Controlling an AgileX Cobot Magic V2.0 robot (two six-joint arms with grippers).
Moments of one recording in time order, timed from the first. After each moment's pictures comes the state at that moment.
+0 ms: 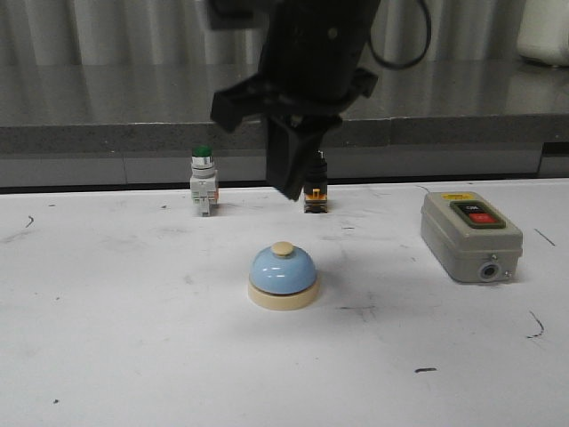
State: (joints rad) left arm -0.53 0.71 -0.69 -0.08 0.80 -0.01; right arm 0.62 1.93 -1.57 0.11 0.86 -0.17
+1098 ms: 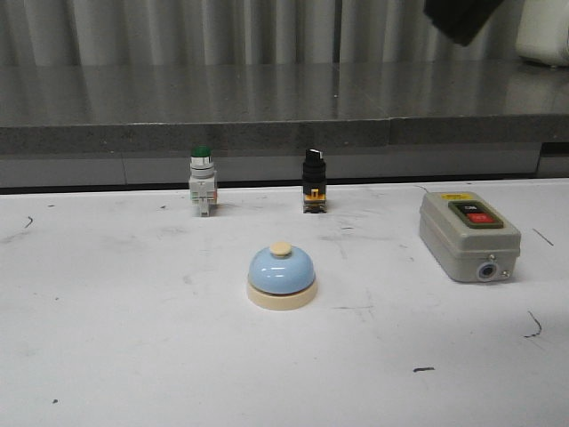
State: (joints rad) left arm -0.53 0.71 -0.69 -0.08 0.80 -0.01; right arm 0.49 1.26 -1.19 0.11 0.87 -0.18
